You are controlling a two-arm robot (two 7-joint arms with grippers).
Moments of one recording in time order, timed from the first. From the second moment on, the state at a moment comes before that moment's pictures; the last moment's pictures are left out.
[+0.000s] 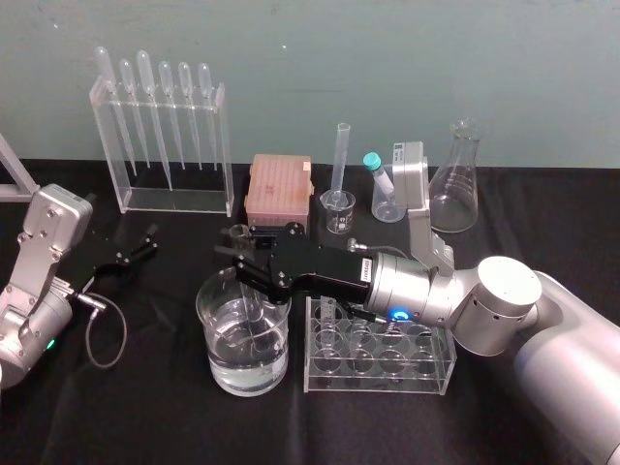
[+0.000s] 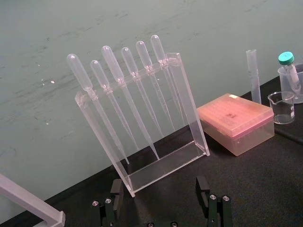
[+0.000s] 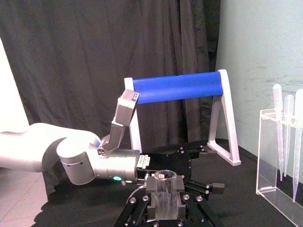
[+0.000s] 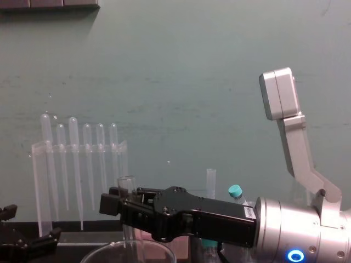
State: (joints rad) left arm -0.20 0.60 0.45 -1.41 -0.25 -0.12 0.03; right arm 0.58 0.24 -0.69 -1.04 0.66 -0.21 0.99
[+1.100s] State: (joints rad) left arm -0.20 0.60 0.45 -1.41 -0.25 -0.12 0.03; right arm 0.47 0.48 -0.62 -1.68 0.53 -0.22 0.75
